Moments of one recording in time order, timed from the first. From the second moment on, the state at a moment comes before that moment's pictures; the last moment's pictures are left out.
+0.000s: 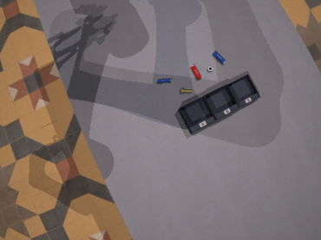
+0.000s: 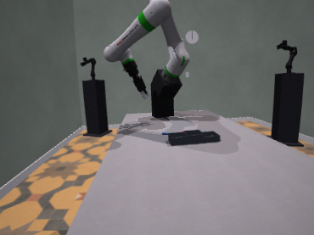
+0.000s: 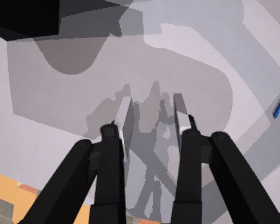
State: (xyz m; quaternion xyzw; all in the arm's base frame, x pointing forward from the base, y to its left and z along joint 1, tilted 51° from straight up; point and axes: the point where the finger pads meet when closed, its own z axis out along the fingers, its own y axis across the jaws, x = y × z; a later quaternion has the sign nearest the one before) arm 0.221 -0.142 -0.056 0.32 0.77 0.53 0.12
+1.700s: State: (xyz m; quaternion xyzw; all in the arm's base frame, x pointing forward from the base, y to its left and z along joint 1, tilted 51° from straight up) arm 0.318 -0.113 0.031 -0.55 0.78 0.13 0.25
